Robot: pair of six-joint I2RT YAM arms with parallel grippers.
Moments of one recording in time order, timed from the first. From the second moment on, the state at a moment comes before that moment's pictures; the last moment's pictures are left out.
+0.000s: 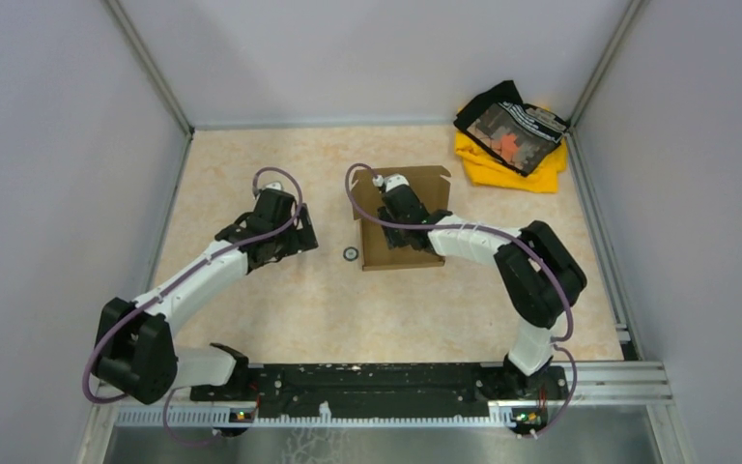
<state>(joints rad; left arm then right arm) -0.45 1.30 0.84 -0.44 -0.25 -0.60 0.72 1.75 1.08 -0.19 0.21 0.21</state>
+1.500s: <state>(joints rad) -0.41 1.19 0.83 -0.40 -0.25 -0.57 0.62 1.79 1.41 -0.18 0.19 0.03</state>
